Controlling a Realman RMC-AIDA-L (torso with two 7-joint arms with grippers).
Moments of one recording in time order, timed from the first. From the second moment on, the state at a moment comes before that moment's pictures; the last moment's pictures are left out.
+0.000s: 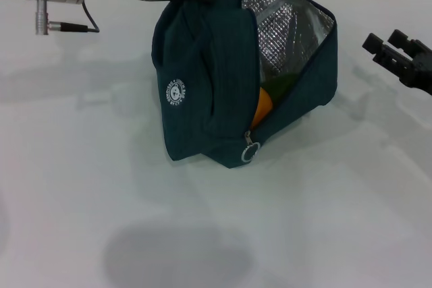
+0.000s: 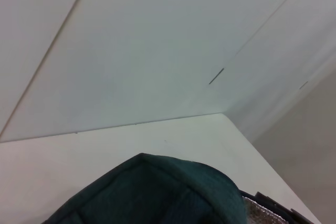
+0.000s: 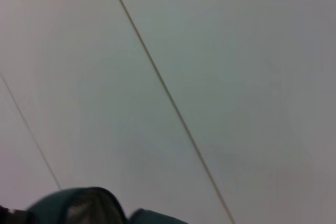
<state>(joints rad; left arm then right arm) -0.77 -2.00 0.81 0.89 2.04 1.49 -2.35 0.50 2.02 -1.19 -0.20 -0.84 -1.28 1.07</state>
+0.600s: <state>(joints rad) -0.77 -2.00 0.80 0.89 2.03 1.49 -2.35 0.68 2.03 -1.43 -0.25 -0.84 -0.91 1.00</state>
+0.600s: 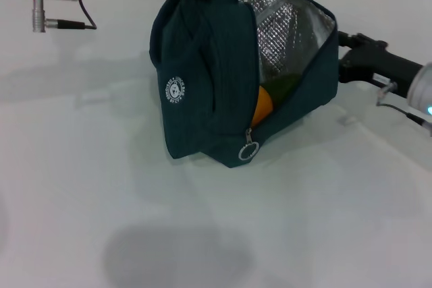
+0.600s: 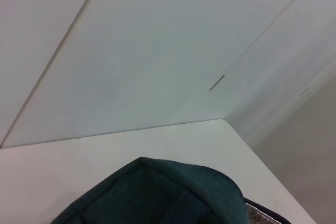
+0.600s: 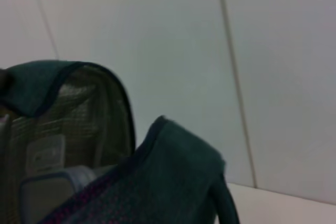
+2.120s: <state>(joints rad) -0.57 -1.97 0.80 0.89 1.98 1.59 -2.33 0.30 2.01 -1.55 -1.06 -0.80 -1.03 0.97</state>
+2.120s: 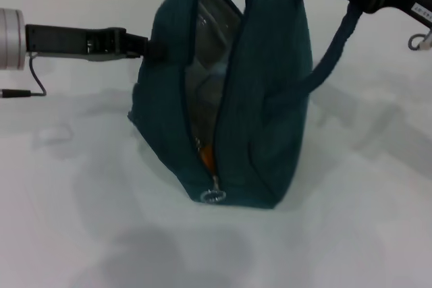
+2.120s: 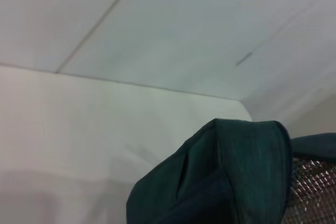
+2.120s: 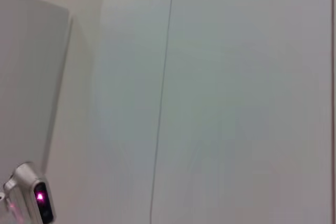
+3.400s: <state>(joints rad) -0.56 -2.01 0.80 0.82 1.93 1.68 -2.29 0.31 1.99 -1.48 -0.74 -1.01 -1.26 1.31</state>
